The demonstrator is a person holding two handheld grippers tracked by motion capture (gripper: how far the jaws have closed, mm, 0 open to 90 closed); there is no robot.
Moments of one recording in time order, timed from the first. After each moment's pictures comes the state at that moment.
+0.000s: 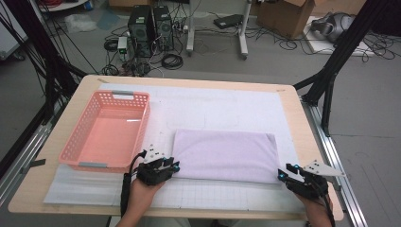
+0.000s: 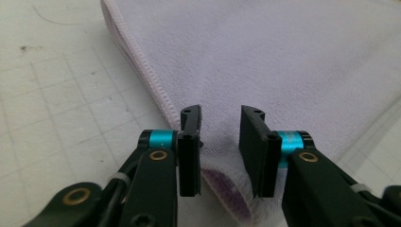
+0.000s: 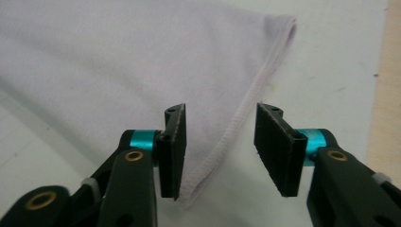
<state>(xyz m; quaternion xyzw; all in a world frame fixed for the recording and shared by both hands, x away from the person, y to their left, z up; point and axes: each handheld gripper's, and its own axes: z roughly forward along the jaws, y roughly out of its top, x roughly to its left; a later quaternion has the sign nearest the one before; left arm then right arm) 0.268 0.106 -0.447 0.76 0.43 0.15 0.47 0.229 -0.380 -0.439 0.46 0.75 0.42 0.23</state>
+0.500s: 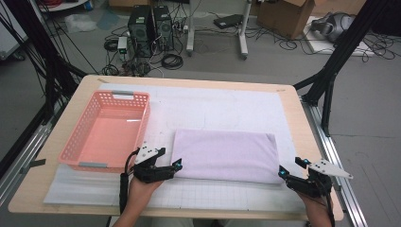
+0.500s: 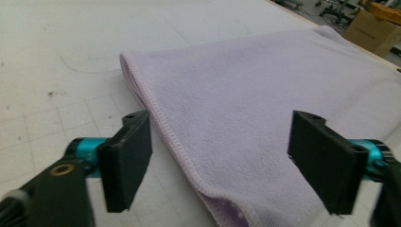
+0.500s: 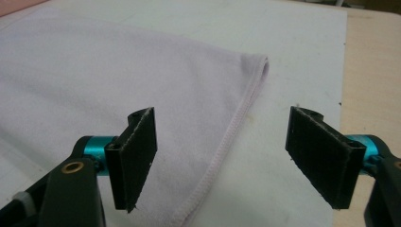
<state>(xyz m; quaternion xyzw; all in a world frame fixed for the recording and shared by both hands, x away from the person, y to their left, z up) 0.268 0.113 -0.442 0.72 0.41 0.17 0.53 0.228 -0.378 -0.428 0.47 0.71 0.45 0.27</state>
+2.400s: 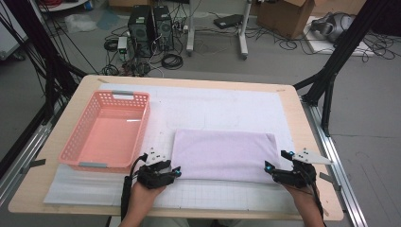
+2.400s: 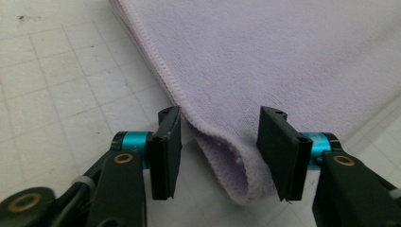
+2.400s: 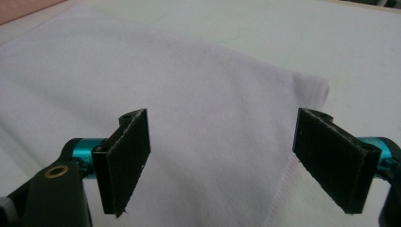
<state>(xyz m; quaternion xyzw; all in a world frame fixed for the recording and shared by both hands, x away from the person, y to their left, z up) 0.259 0.099 -0.452 0.77 0.44 0.13 0.44 0.258 -0.344 -0.423 0.43 0.75 0.45 0.23</state>
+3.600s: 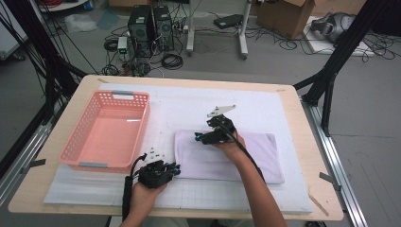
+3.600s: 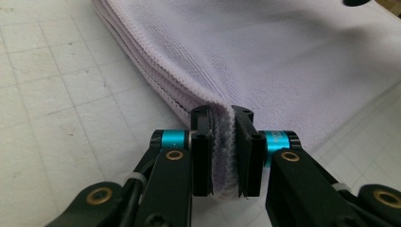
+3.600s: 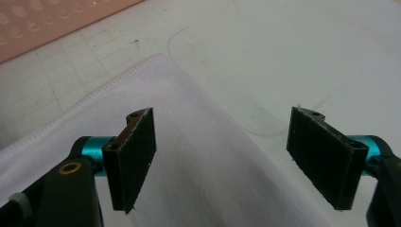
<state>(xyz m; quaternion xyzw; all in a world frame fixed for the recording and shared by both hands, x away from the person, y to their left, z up) 0.260 0.100 -0.451 0.75 0.46 0.10 0.46 0.405 -0.138 -0.415 0.31 0.85 0.40 0.12</state>
